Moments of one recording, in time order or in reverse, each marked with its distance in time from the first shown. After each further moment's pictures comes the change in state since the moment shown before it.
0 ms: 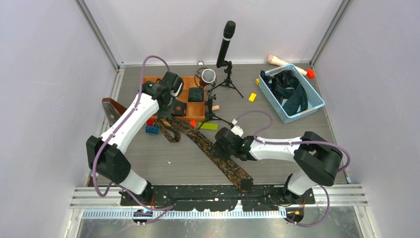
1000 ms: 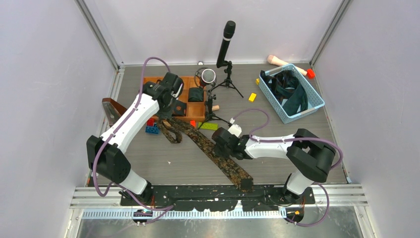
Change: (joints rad) left arm 0.000 0.000 -0.015 0.005 0.028 0.003; right arm 0.000 0.083 0.051 -0.008 0.072 -0.050
